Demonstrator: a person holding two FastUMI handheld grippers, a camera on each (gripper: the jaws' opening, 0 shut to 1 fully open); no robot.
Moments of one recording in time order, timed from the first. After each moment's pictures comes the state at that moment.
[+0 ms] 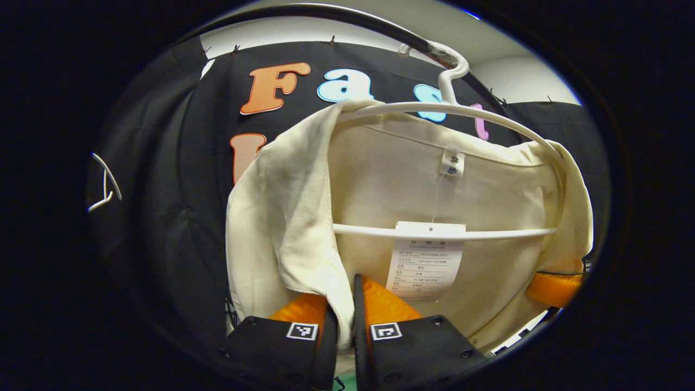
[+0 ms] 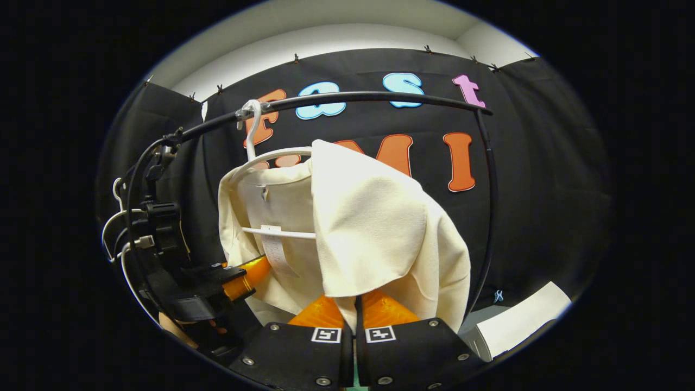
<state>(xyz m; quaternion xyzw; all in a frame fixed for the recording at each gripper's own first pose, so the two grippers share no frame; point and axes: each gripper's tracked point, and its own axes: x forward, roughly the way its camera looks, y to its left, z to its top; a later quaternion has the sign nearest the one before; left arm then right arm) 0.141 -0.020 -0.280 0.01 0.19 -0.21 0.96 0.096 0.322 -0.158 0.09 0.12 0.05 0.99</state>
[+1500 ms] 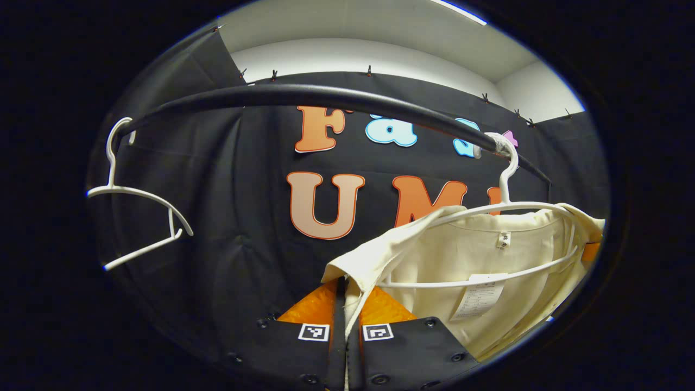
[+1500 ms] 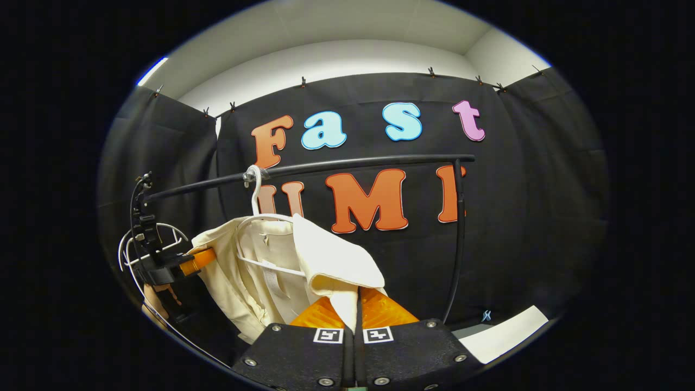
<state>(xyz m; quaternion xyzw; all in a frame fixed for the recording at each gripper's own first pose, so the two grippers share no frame) 0.145 0.098 -0.175 0.02 0.10 -0.11 0.99 0.049 0.242 -0.072 0.07 0.07 0.07 0.99</state>
